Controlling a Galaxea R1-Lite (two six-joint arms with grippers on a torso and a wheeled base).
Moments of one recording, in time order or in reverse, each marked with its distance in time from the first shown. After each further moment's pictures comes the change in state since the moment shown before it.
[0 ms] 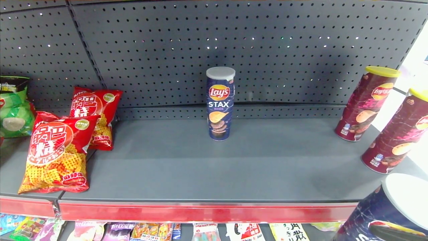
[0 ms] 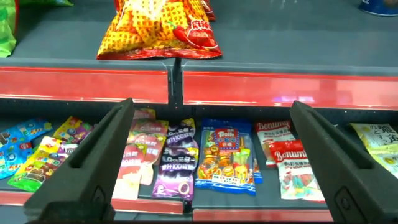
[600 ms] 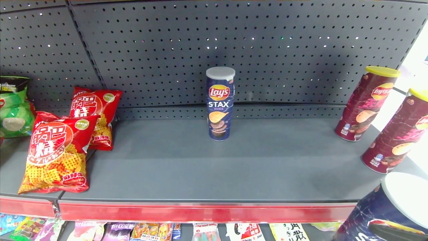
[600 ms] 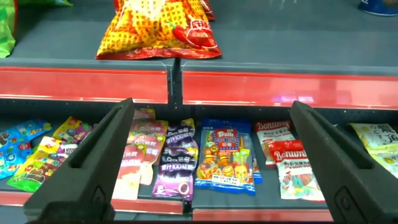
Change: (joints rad) left arm 0.000 0.000 0.000 0.000 -0.001 0.000; right arm 0.000 0.006 -0.005 0.000 0.001 0.000
